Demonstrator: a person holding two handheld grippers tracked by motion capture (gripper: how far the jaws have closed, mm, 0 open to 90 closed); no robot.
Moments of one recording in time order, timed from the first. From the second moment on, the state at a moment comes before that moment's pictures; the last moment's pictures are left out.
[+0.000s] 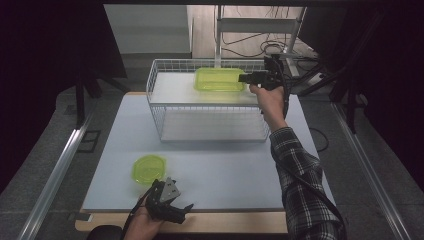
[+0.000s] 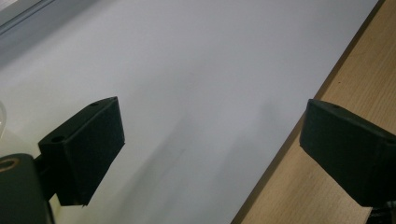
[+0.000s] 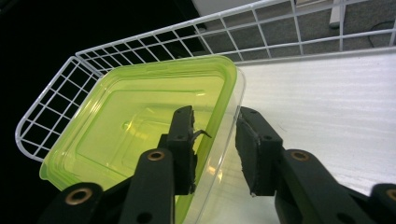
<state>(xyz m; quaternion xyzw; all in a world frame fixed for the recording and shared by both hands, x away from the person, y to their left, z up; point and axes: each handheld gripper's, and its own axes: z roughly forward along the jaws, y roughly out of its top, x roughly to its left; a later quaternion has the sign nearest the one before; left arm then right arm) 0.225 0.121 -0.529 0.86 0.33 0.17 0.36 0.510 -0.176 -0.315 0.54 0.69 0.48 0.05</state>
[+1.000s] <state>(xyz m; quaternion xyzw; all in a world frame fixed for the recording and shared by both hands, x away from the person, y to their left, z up) 0.224 0.121 -0.529 0.85 0.33 0.17 0.37 0.470 -0.176 -0.302 0.45 0.75 0.48 0.08</state>
